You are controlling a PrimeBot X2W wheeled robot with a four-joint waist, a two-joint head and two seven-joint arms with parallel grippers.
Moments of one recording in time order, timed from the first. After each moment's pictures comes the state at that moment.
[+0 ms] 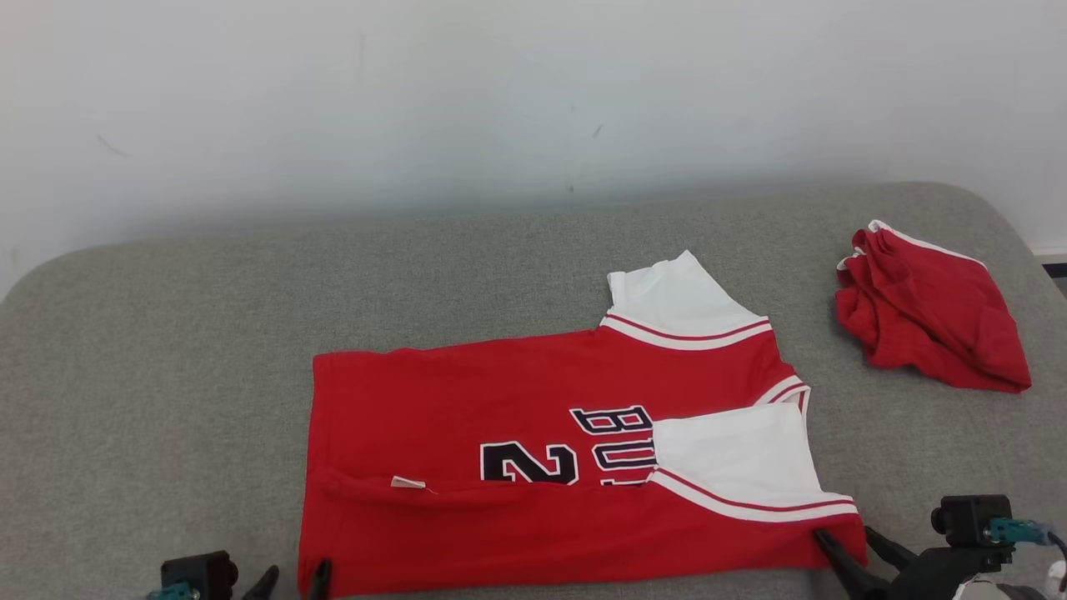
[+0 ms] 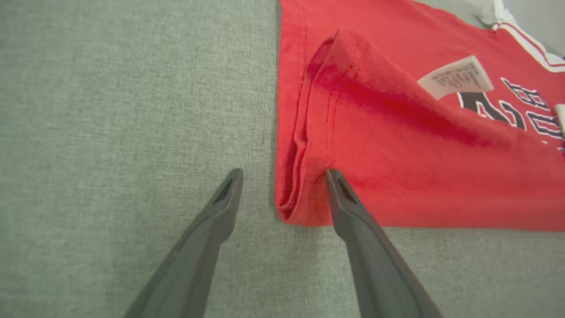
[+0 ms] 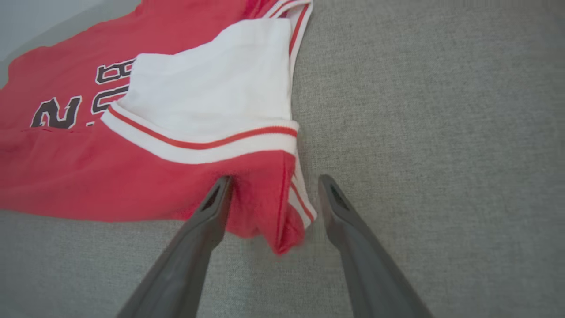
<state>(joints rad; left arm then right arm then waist) -0.12 0.15 -0.25 0.60 -0.41 -0.09 0.06 -0.13 -0.43 0.45 0.52 0.88 0.12 0.03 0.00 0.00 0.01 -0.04</state>
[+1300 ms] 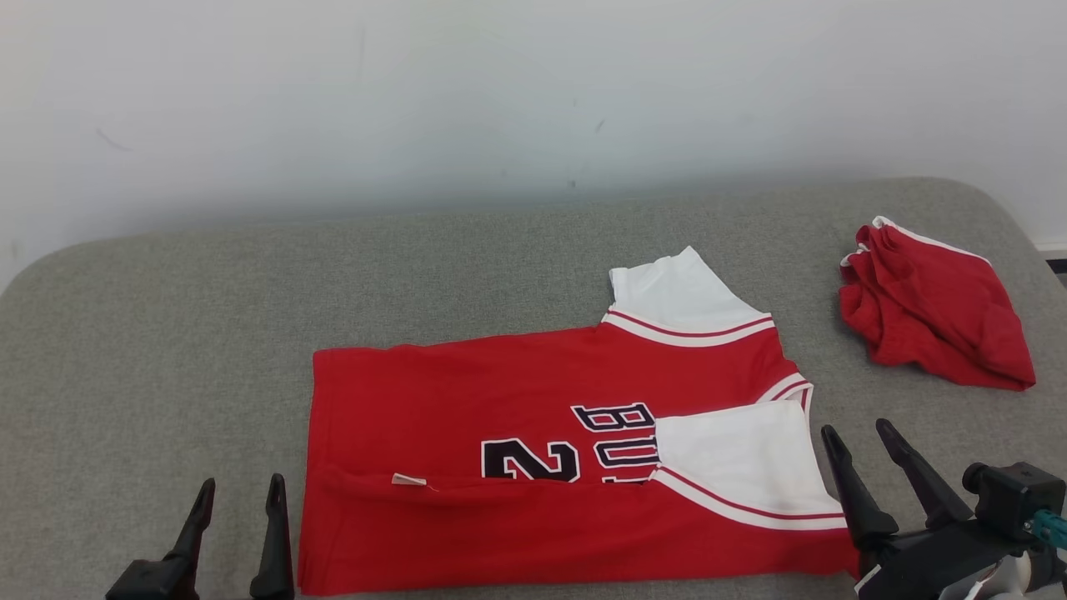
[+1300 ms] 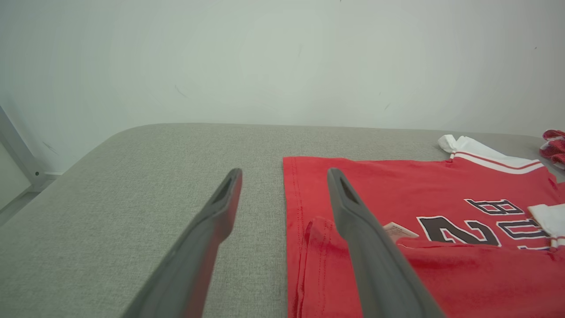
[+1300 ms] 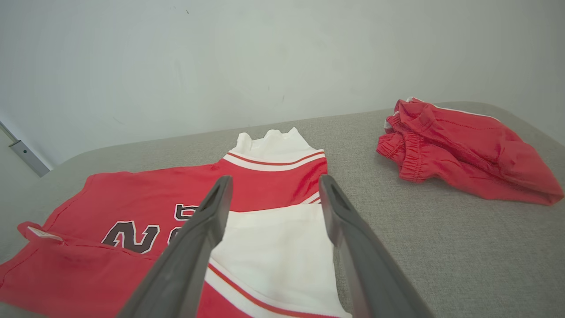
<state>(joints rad) 0.02 0.18 -0.20 0.17 -0.22 0.10 -0.21 -0.05 -0.44 0.35 0.15 0.74 -0.03 -0.23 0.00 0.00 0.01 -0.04</state>
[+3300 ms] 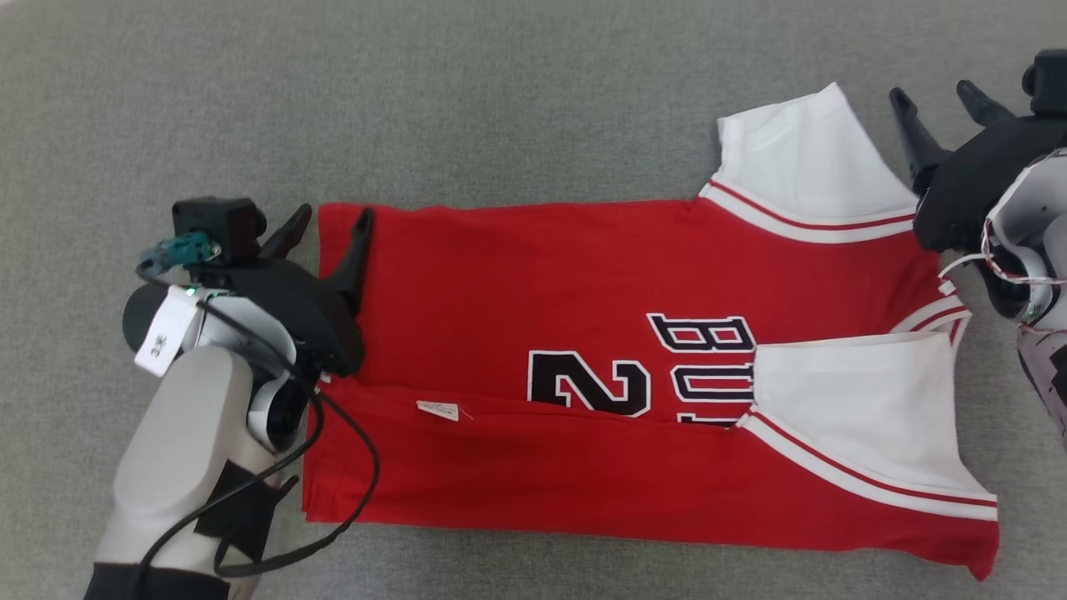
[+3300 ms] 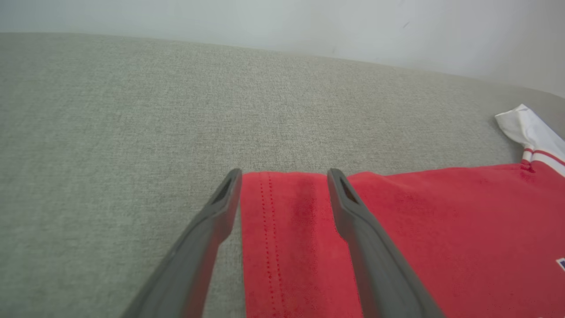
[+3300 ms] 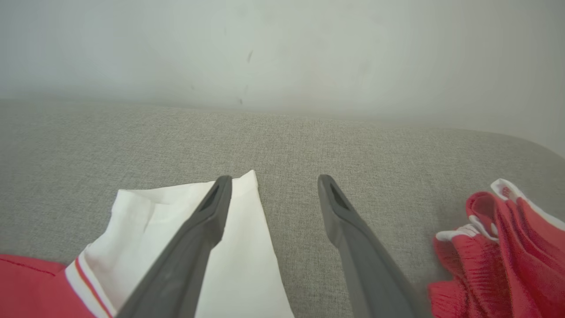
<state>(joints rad) -0.74 0.09 -0.28 0.65 -0.33 -0.11 0.10 -0.91 -0.41 0.41 0.71 0.64 0.01 0.11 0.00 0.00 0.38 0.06</state>
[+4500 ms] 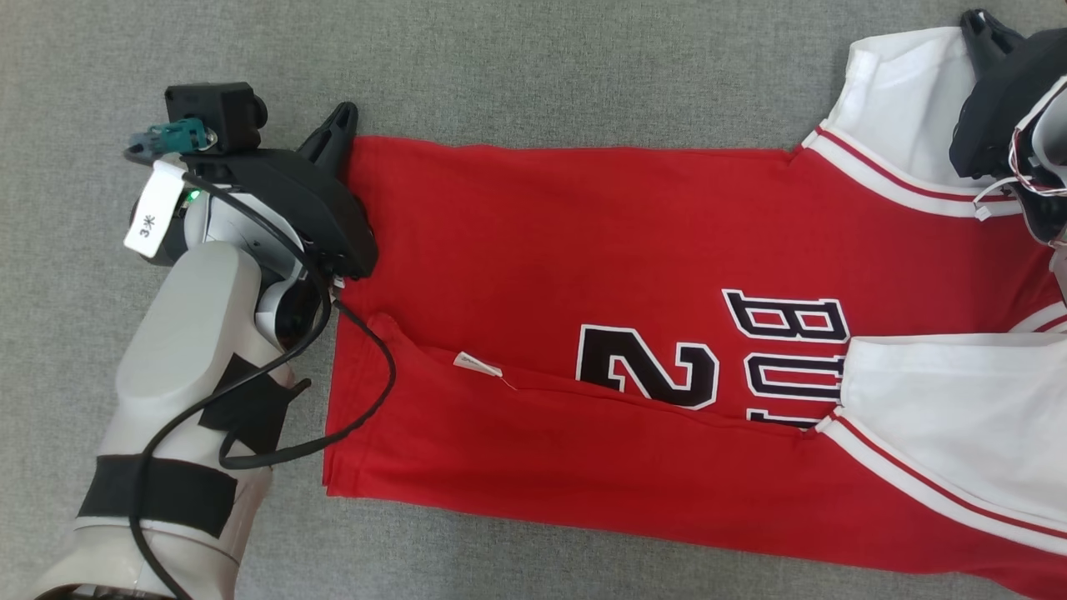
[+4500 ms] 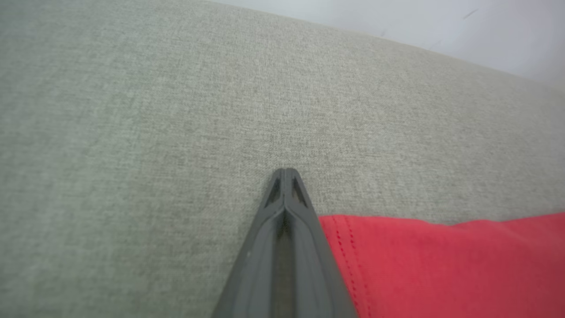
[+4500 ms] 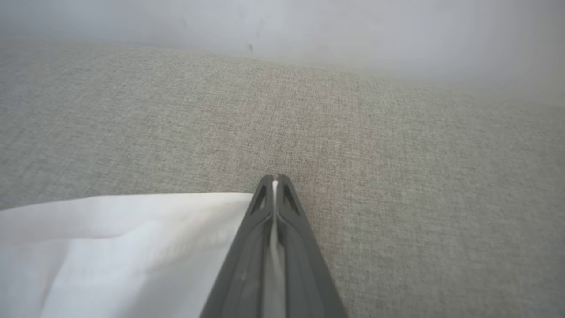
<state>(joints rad) -0.99 0.05 -0.33 0.89 -0.41 -0.12 0.09 -1.16 -0.38 0.47 1.03 0.59 0.09 0.08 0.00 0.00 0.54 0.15</state>
